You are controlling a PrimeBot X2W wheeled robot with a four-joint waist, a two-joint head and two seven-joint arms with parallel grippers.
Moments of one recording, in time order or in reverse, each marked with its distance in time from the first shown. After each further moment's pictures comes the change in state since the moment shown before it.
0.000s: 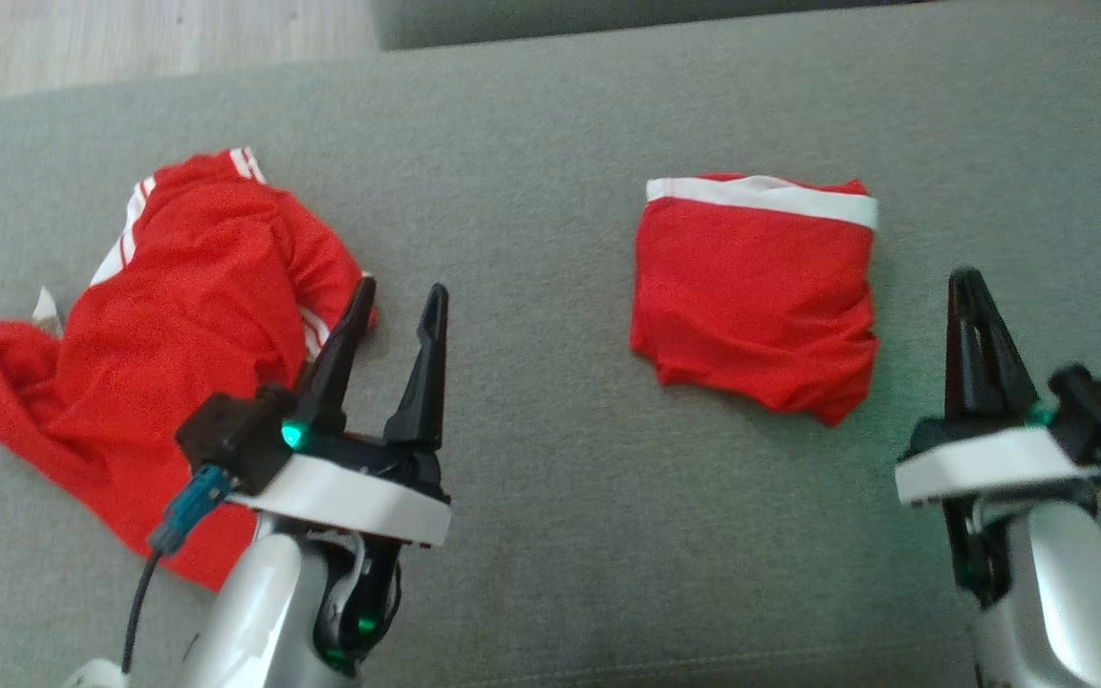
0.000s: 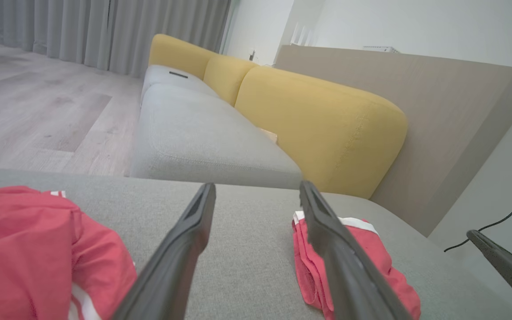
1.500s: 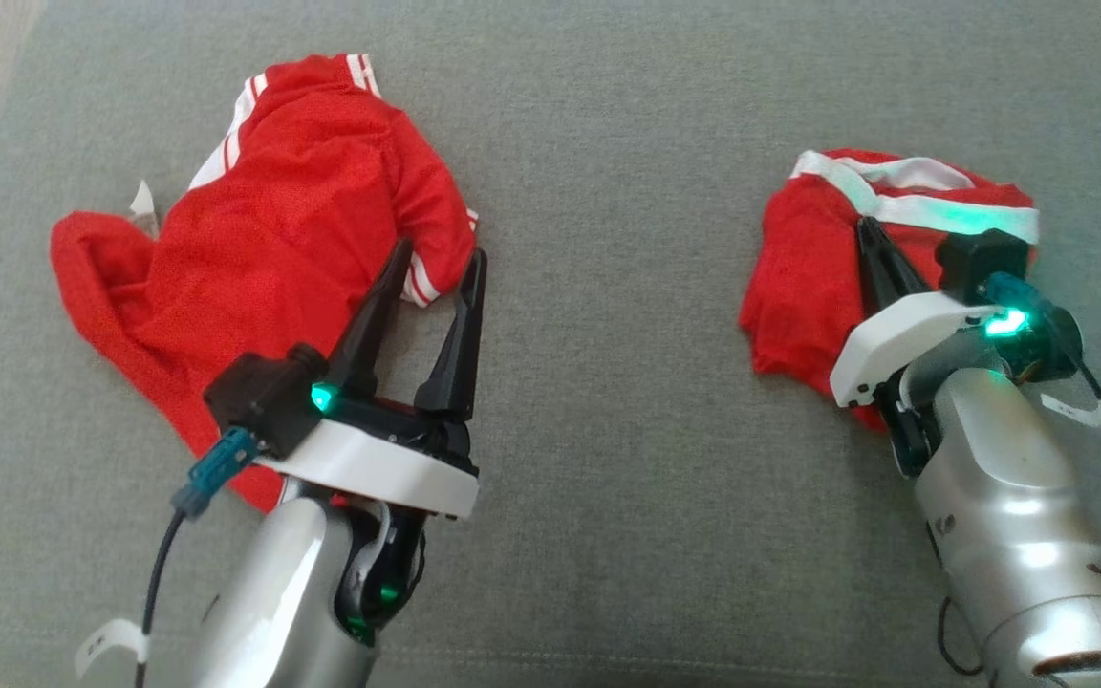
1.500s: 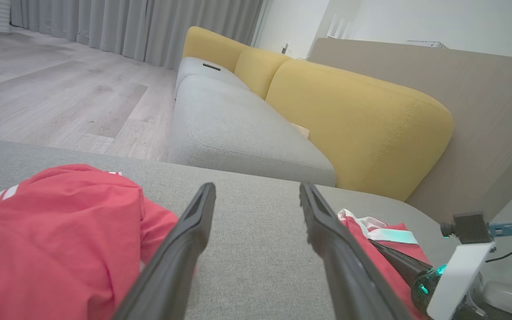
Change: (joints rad) left arm -0.085 -0.001 -0.072 0.012 -0.030 0.008 0.000; right arm -0.499 -0.013 0.066 0.752 -0.073 0.000 0.036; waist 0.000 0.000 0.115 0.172
